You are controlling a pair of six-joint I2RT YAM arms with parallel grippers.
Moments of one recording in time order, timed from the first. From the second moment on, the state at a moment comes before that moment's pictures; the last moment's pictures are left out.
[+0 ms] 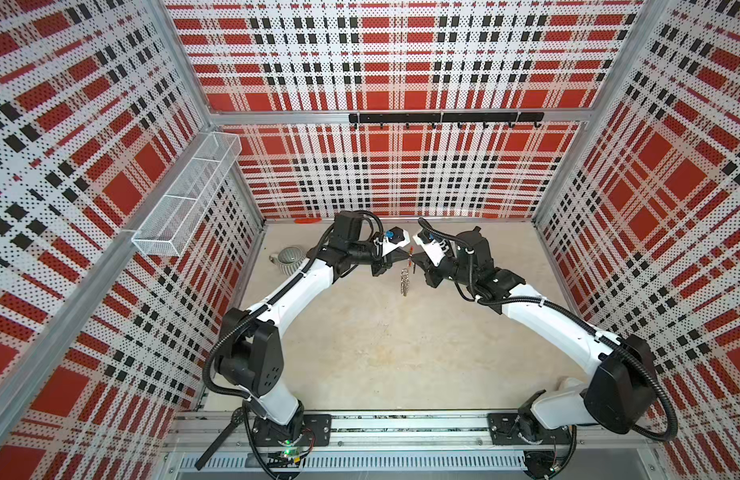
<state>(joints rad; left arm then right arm) -0.43 1.65 1.39 -0.28 0.82 0.68 0.59 1.43 1.15 -0.11 -0.26 -0.18</state>
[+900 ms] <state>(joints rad) -0.44 1.52 1.04 0.35 0.79 0.14 0.36 1.42 1.05 0.32 -0.64 0.41</state>
